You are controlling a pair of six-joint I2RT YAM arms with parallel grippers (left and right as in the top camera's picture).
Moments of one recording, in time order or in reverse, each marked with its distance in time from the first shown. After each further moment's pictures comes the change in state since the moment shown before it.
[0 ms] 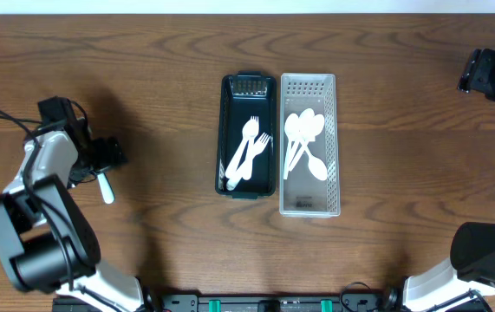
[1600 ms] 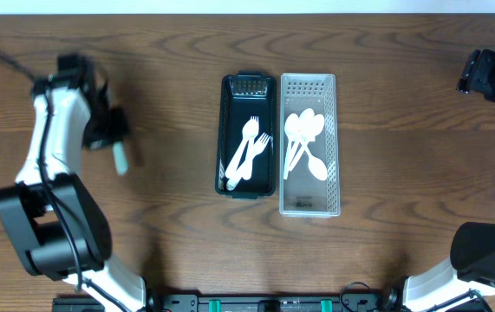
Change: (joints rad) left arm -0.204 0.007 0.418 -0.449 0.009 -0.008; right arm 0.000 0.000 0.000 -0.008 -0.006 0.000
